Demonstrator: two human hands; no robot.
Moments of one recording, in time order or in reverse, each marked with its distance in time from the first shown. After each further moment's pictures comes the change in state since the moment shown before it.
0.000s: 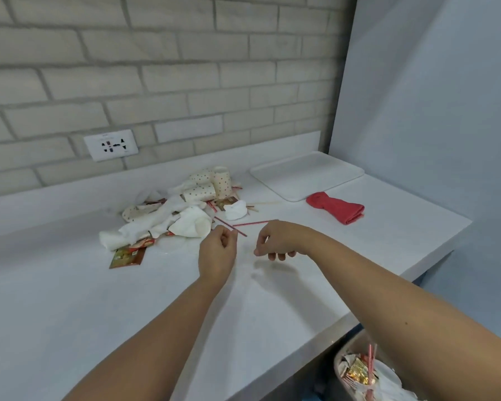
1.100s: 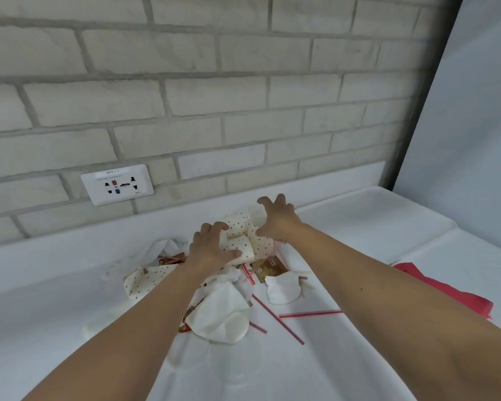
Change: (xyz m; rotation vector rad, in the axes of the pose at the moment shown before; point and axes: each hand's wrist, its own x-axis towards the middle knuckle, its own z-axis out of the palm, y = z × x) left_hand 0.262 -0.062 -0.024 0.539 -0.262 0.012; right_hand 0.282 -0.066 -0.096 -0.131 0.405 -0.047
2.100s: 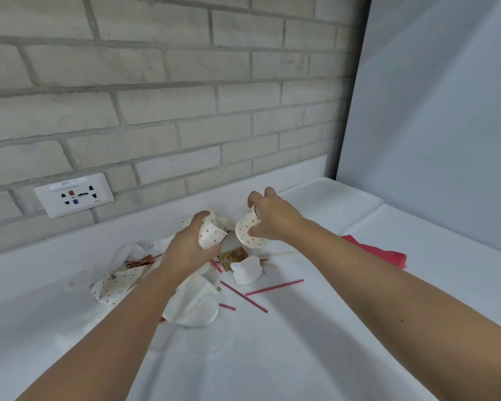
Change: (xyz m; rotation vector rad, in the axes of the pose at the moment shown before) left_hand -0.052 0.042 -0.020 -0.184 -0.019 0.189; right_hand -0.113 0.014 -0.054 -0.055 0.110 -0.014
